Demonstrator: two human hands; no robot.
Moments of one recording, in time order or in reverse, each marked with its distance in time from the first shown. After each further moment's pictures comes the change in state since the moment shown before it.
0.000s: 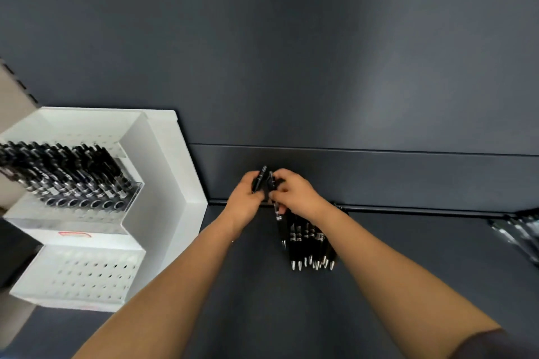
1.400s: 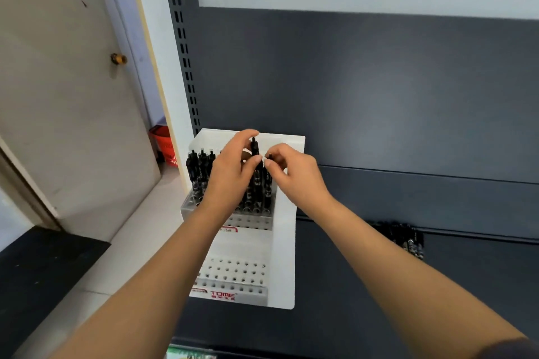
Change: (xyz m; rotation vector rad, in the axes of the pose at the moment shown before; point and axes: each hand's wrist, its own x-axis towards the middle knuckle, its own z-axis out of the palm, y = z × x) left_hand -0.093 0.013 -0.263 0.186 0.399 0.631; right_hand -0.028 -0.222 0.150 -0.235 0.392 -0.496
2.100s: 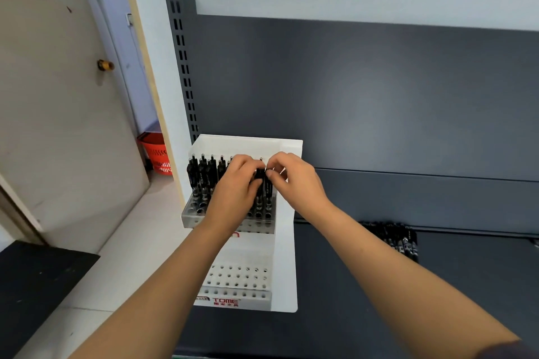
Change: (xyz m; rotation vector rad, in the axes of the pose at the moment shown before) left_hand -0.012 -0.022 0.003 0.209 -0.144 0.113; right_hand -0.003 0.001 0.009 -0.153 -0.018 0.056
